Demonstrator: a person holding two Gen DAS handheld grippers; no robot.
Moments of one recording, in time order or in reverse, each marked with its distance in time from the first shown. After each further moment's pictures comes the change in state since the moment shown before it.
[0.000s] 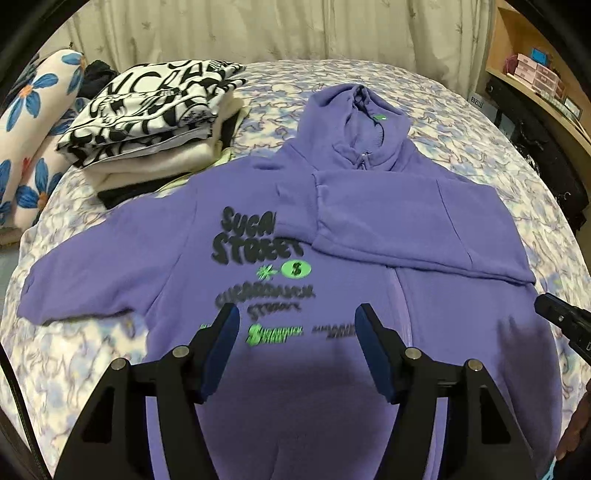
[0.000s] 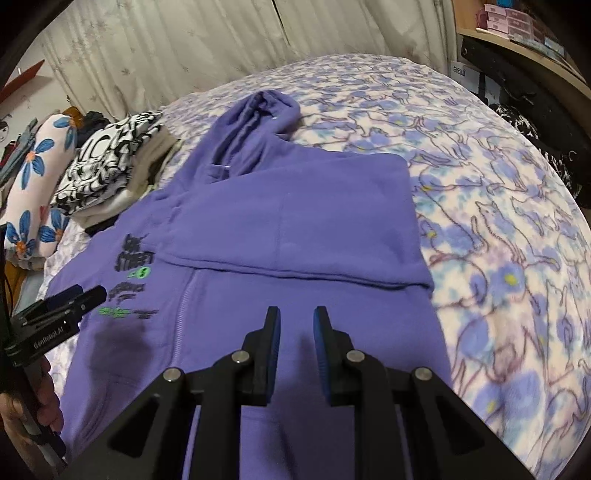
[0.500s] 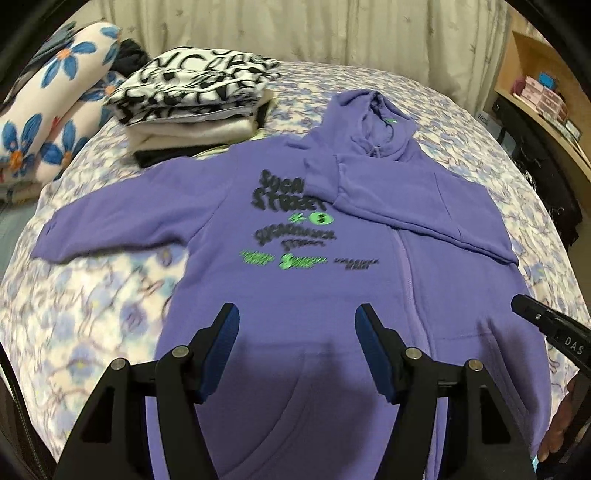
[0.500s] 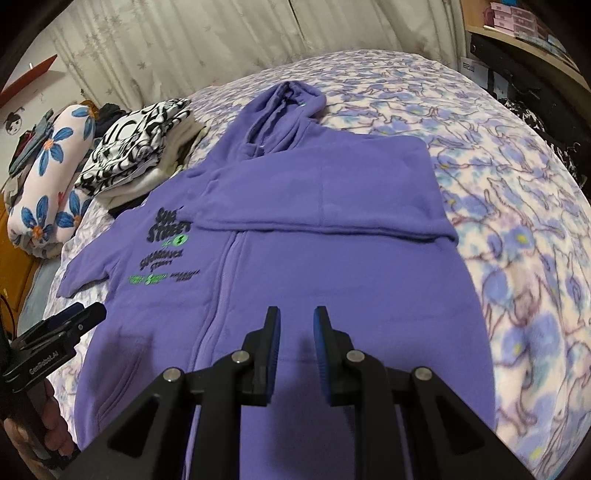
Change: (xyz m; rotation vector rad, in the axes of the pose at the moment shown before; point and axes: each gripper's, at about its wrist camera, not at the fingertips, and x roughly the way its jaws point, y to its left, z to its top) left arm -0.054 0.035 -0.066 -0.104 -0.014 -0.011; right arm -0.020 0.038 -0.043 -0.007 0.020 0.042
